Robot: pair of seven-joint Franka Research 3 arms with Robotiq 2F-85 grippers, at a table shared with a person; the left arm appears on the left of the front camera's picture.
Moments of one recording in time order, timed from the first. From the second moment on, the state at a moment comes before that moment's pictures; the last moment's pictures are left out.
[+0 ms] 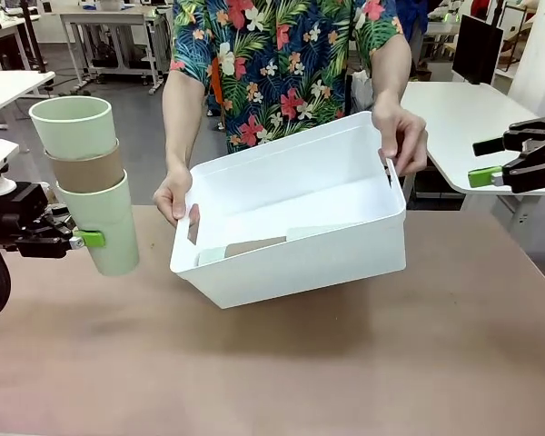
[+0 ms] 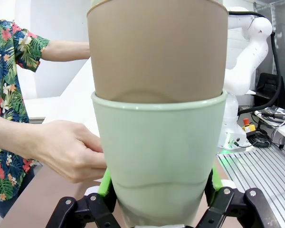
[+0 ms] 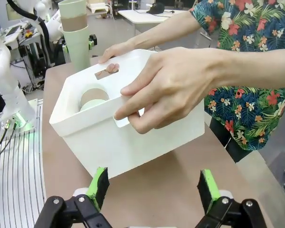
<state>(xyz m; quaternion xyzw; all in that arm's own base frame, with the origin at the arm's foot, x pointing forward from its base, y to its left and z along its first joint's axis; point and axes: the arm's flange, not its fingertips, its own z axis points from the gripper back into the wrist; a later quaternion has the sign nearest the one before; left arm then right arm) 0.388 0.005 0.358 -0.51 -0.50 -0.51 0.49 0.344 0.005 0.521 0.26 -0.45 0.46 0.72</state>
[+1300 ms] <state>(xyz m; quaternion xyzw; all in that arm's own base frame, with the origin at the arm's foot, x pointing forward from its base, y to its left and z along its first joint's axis) 0.362 -0.127 0.522 -0.34 -0.45 -0.54 0.62 0.344 0.006 0.521 0.26 -0.45 0.46 0.72</state>
